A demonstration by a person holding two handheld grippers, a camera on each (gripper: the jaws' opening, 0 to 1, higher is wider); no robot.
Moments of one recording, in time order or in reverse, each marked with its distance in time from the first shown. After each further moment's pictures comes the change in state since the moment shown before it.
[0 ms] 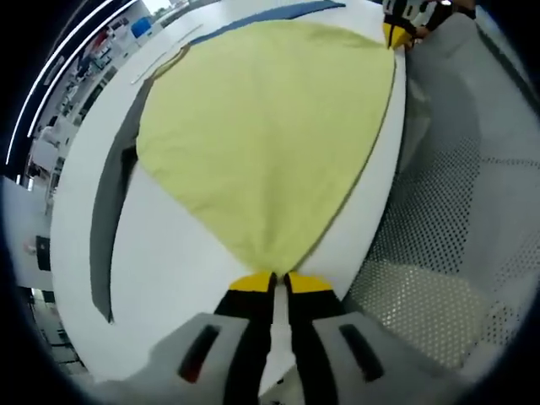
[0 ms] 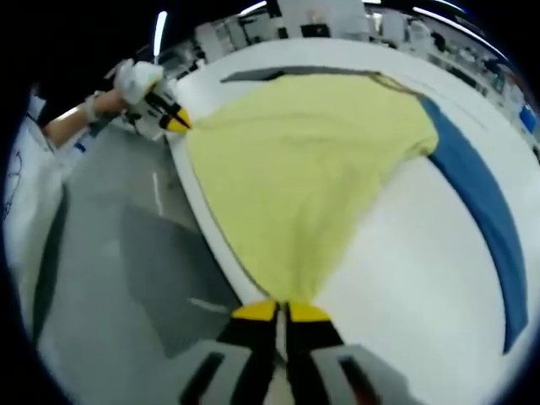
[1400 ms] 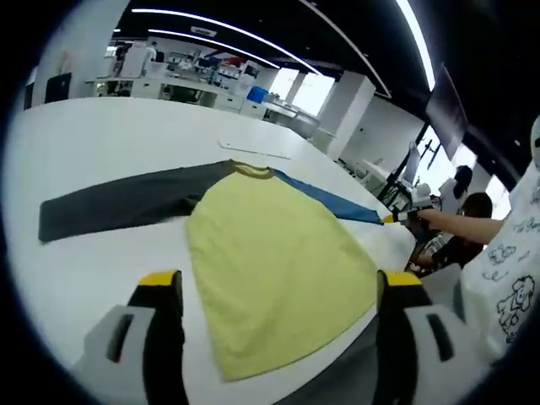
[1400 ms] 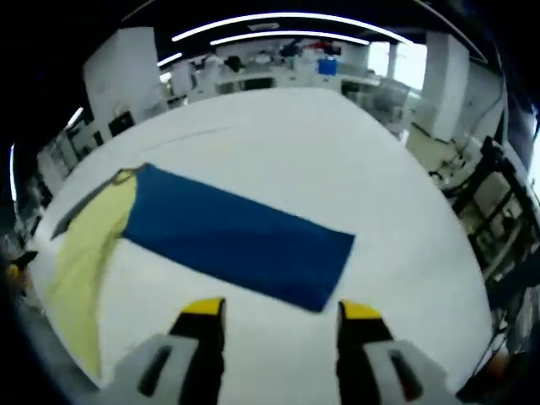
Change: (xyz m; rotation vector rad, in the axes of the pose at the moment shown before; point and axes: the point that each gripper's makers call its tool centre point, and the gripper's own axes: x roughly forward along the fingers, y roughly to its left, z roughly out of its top) left arm -0.071 0.053 0.097 -0.731 -0.775 -0.111; right arm -0.132 -0.270 -0.072 0.740 -0.320 -0.692
